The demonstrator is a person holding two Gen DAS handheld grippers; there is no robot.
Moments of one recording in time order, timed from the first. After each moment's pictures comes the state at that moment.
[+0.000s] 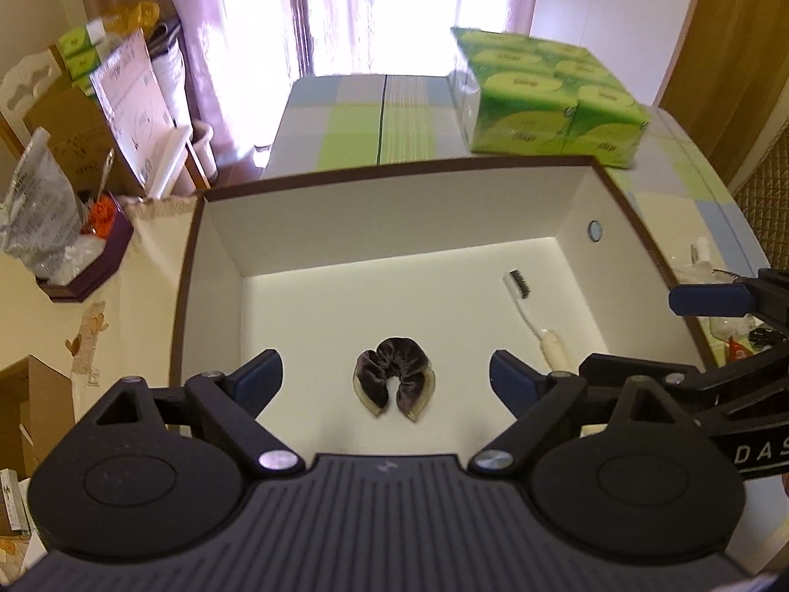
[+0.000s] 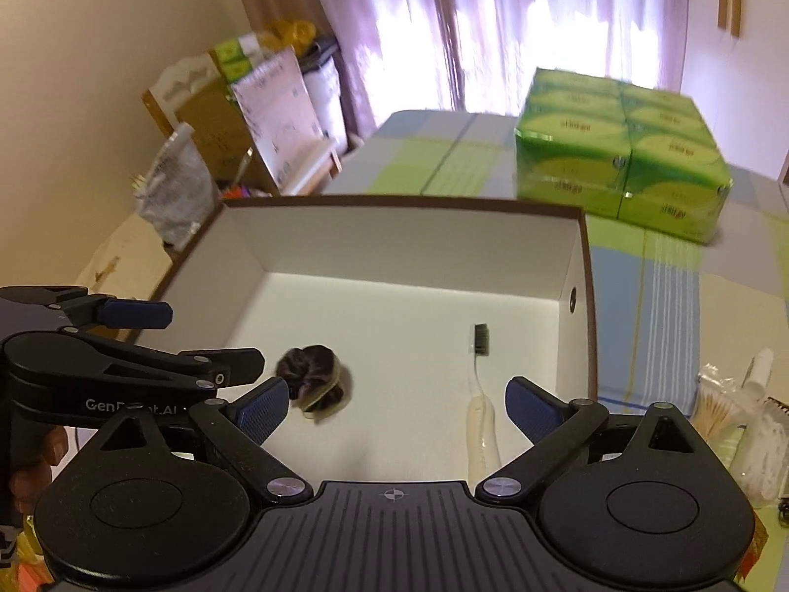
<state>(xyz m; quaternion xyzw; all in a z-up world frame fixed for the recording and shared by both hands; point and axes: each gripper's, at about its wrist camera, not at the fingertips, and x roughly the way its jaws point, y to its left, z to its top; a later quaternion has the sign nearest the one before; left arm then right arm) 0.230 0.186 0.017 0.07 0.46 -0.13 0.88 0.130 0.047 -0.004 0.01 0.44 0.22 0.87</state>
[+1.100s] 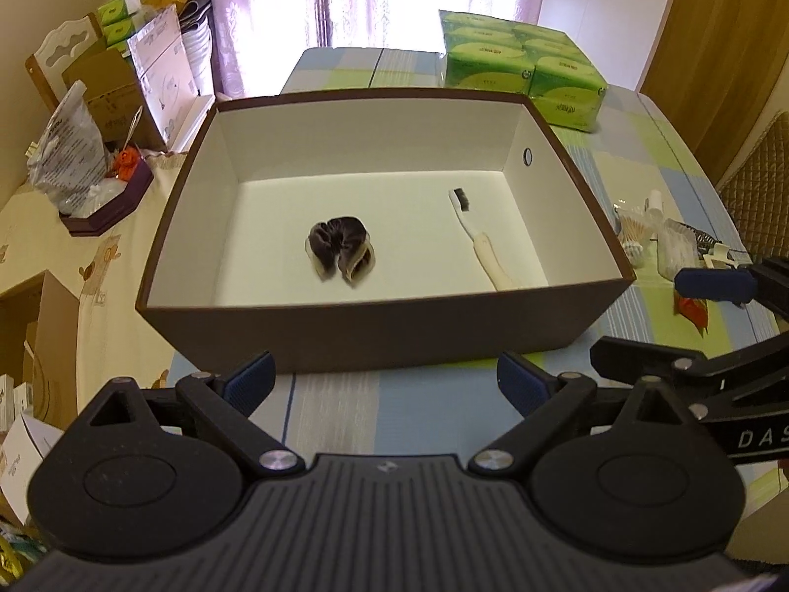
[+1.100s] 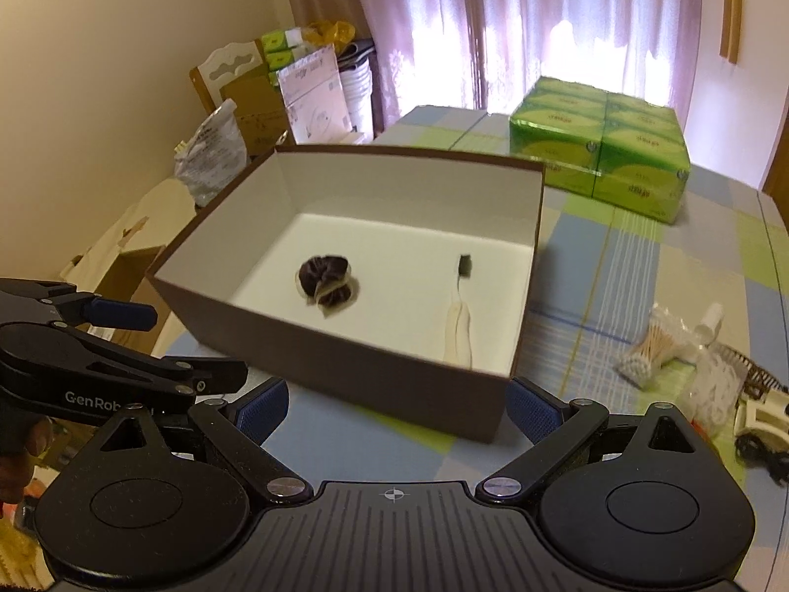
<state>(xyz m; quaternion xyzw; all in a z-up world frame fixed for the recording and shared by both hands) 0.098 0.158 0.018 0.05 0.47 -0.09 0.88 0.030 -0.008 -0.001 -0.02 0.43 0.26 0.87</state>
